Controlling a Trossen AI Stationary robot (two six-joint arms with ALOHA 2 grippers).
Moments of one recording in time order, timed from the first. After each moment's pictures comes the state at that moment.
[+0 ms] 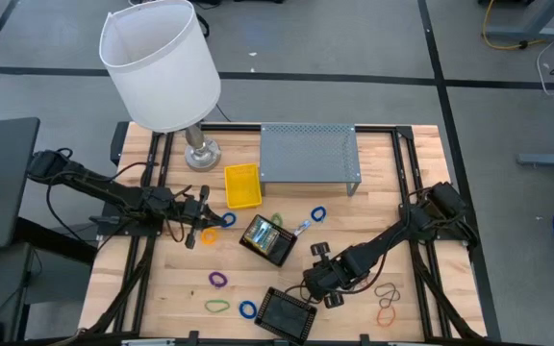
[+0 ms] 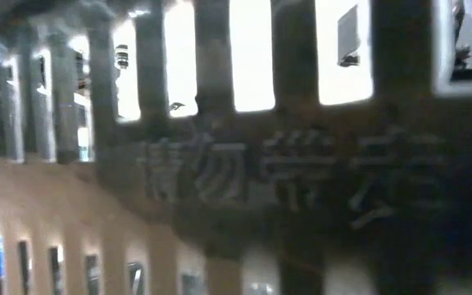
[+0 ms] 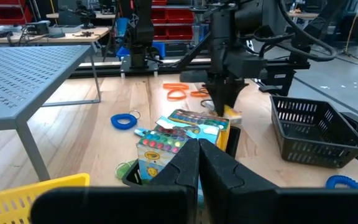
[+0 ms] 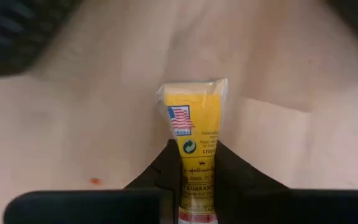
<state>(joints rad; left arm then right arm) -0.23 0.76 0.06 0.60 -0.09 0.01 0.55 1.90 1.17 -0.54 0.16 0.27</state>
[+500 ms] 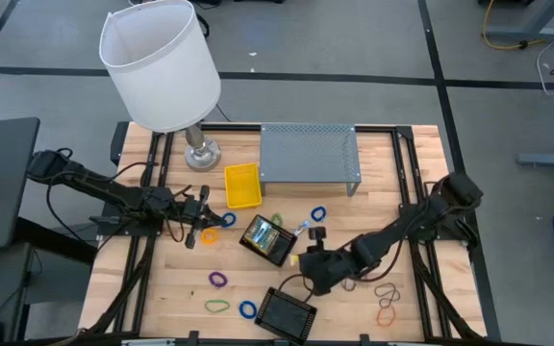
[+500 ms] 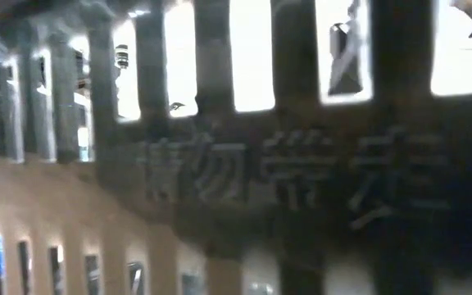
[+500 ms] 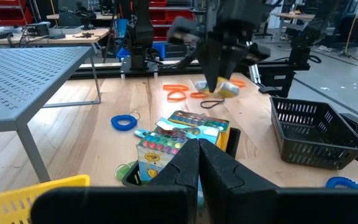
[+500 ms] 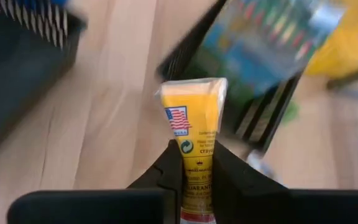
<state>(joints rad) -0.23 0.76 0.06 0.60 -0.09 0.01 0.53 1.75 1.17 -0.43 0.47 0.20</state>
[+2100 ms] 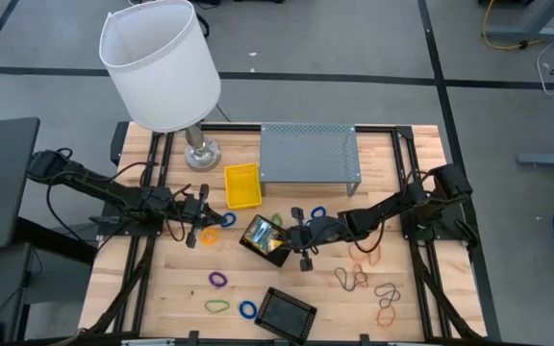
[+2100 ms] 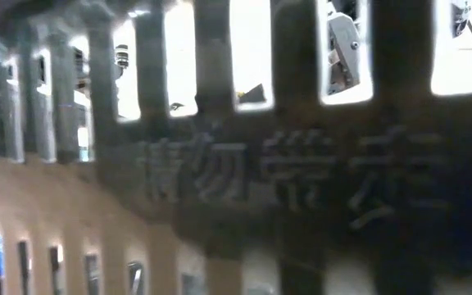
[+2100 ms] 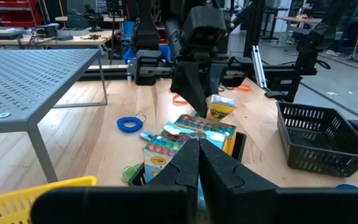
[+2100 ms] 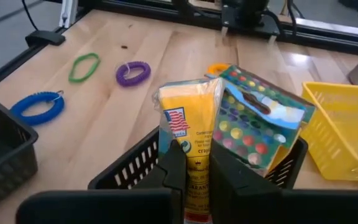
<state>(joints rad) -0.23 0.76 0.06 0.61 -0.12 0.00 0.25 1.78 0.81 0.54 0.11 -0.07</state>
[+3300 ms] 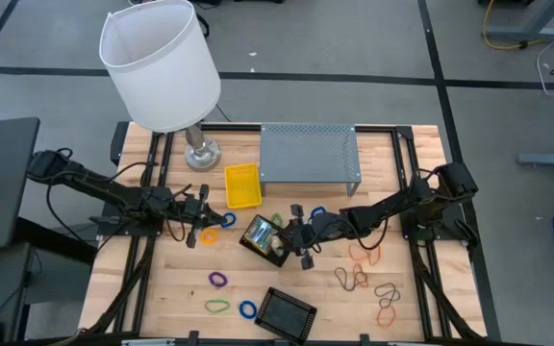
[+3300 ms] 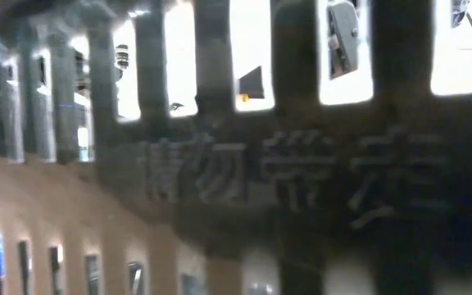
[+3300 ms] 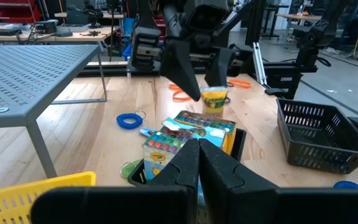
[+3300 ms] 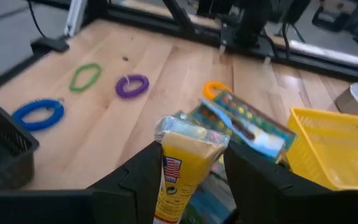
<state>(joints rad) -0.23 0.76 0.06 0.60 -0.12 0.00 0.24 1.73 0.82 0.51 0.10 -0.15</state>
